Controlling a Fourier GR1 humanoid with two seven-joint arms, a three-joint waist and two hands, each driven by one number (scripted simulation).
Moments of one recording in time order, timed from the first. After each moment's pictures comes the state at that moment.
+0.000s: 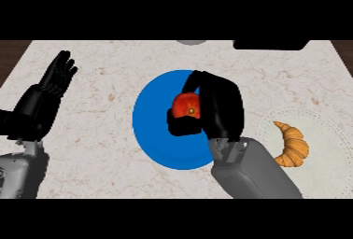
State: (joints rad) left arm -0.27 0.29 0.07 -1.60 0.06 -0.07 0.10; right arm -0.60 -0.01 0.45 -1.61 0.92 -0.07 0.90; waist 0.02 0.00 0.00
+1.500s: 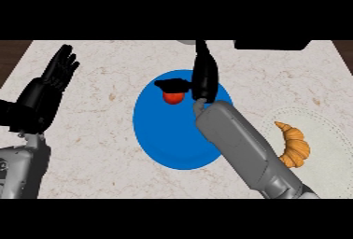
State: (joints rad) left arm -0.32 0.27 0.09 -1.57 0.04 -0.09 0.12; right arm -0.90 0.00 0.41 -0.90 0.24 -0.80 0.41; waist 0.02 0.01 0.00
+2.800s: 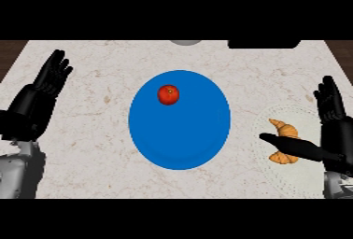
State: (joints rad) left arm -0.27 0.26 0.13 -1.62 0.03 -0.09 0.13; right arm -0.06 -0.40 0.13 -1.76 -0.01 -0.46 0.15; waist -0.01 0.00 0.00
